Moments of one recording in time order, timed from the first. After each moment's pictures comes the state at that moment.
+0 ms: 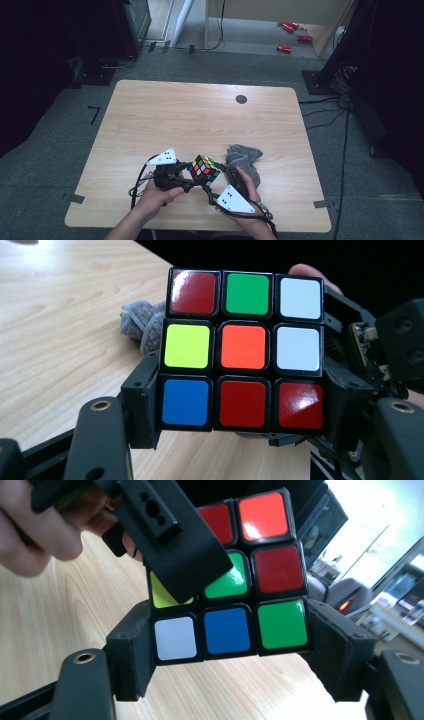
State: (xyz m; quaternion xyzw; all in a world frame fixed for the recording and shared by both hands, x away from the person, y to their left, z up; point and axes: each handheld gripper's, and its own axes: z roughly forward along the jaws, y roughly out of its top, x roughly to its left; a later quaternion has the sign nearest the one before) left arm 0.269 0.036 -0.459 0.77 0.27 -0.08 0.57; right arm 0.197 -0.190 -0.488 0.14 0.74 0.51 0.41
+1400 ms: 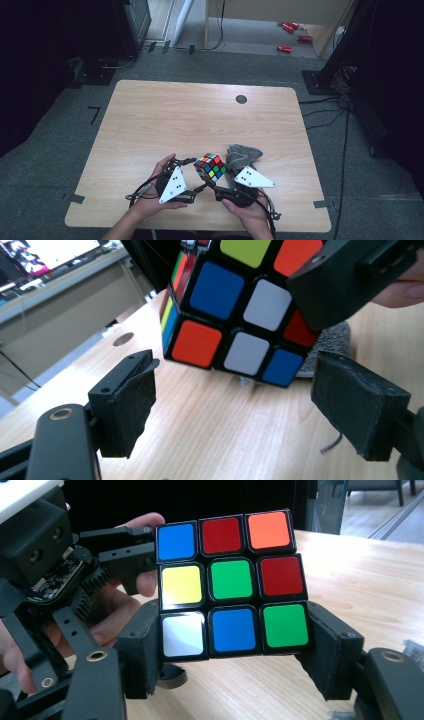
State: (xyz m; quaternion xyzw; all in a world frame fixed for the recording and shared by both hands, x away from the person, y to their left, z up) left arm 0.234 0.024 -0.470 0.81 0.08 0.27 0.52; right arm 0.202 -0.211 -0.455 0.37 0.70 0.58 0.16
